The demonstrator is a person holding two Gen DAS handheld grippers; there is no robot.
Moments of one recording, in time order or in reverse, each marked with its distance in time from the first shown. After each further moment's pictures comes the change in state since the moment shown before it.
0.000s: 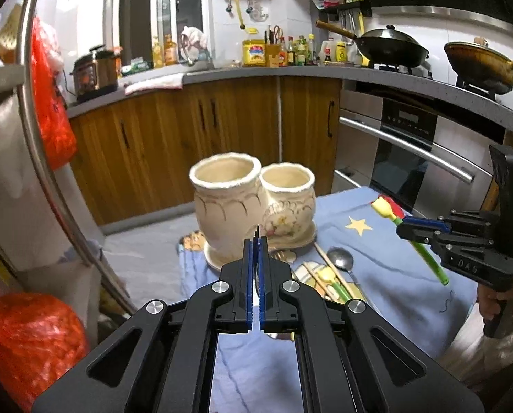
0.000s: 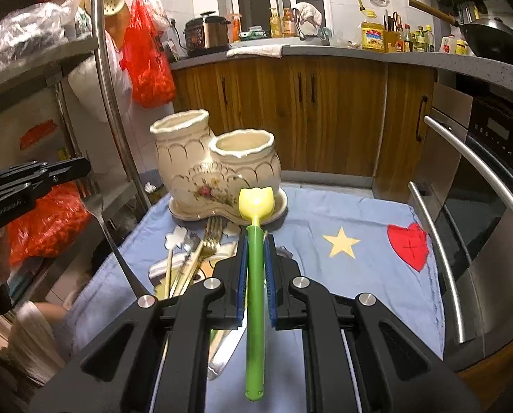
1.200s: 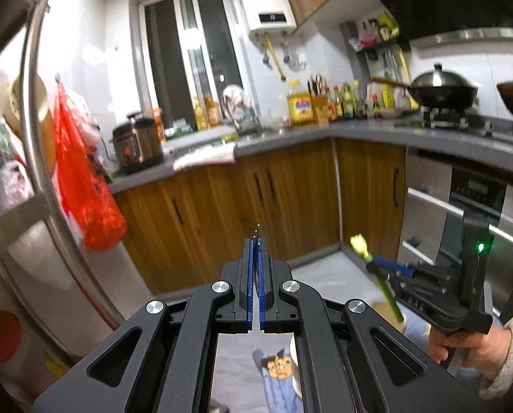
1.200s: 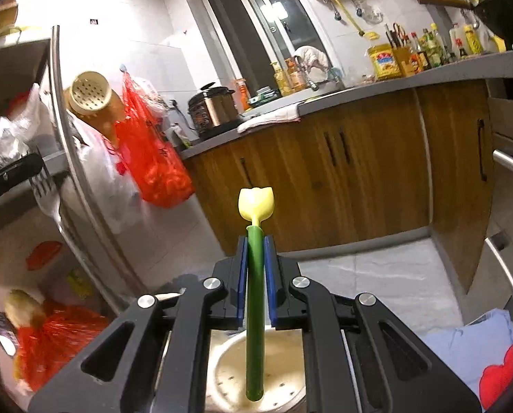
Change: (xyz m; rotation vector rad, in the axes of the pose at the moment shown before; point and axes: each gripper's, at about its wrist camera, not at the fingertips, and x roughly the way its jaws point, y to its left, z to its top) left arm 0.038 0.056 0.152 0.057 -0.170 0.216; right arm 0.137 -0.022 0.143 0.177 -0.288 0.167
